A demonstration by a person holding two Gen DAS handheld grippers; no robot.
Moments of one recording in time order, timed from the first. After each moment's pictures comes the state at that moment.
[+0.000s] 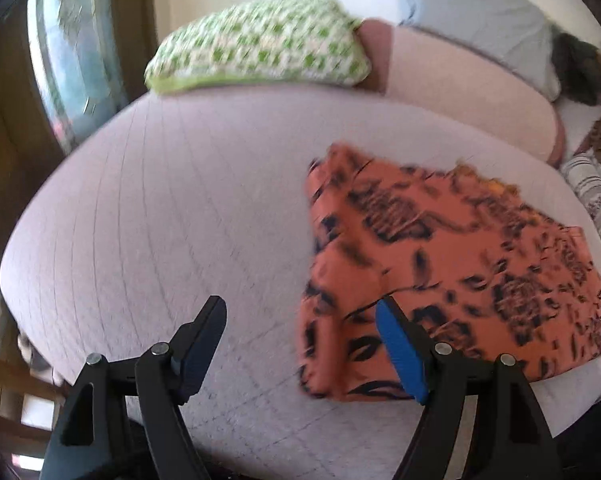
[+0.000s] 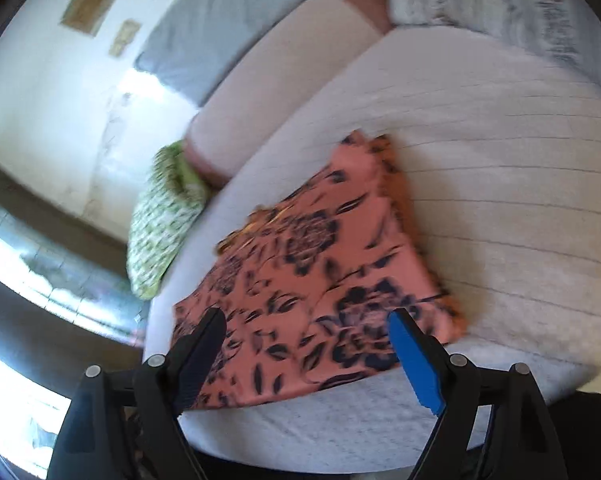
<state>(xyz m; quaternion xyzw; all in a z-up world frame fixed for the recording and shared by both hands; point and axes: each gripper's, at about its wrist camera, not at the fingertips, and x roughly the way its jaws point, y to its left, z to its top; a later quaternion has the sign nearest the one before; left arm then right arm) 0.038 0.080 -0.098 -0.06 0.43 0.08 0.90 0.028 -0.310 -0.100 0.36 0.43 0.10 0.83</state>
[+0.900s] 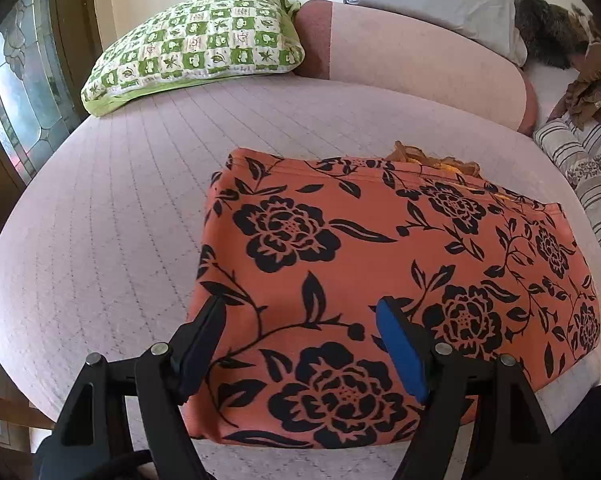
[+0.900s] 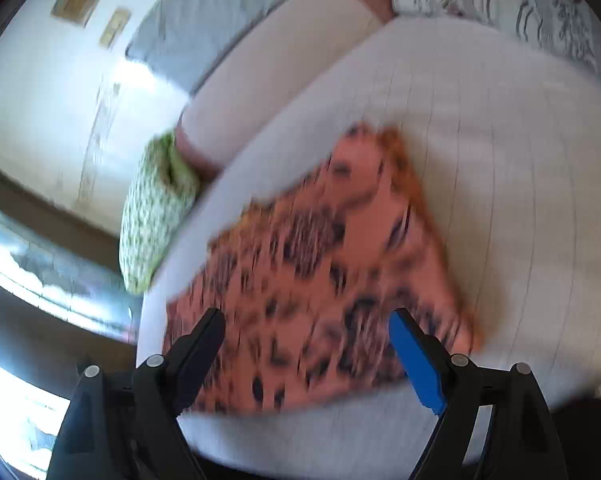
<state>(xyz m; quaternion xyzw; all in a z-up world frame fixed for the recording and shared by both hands) 0.086 0.016 -0.109 -0.03 0.47 0.03 0.88 0.036 -0.279 -0.092 0.35 0.46 0.09 0.81</state>
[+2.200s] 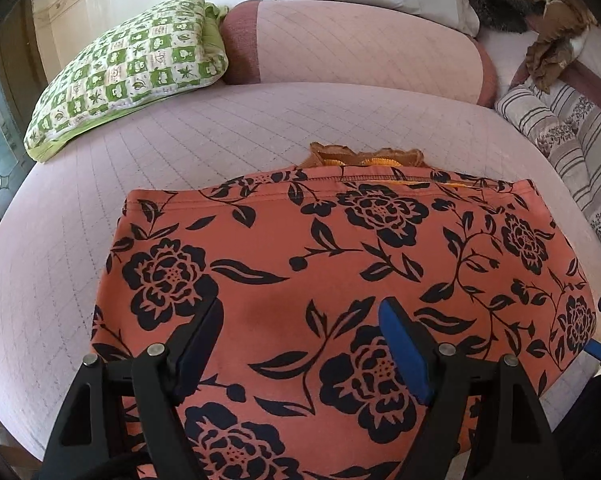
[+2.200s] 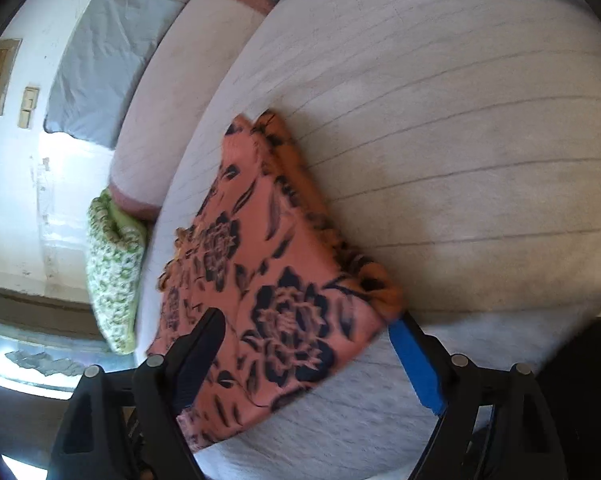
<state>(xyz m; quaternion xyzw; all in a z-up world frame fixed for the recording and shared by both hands) 0.125 -0.052 -0.117 0.02 0.47 -0.03 0.88 0.024 -0.335 -0.135 0.44 0.46 -0.06 0.77</state>
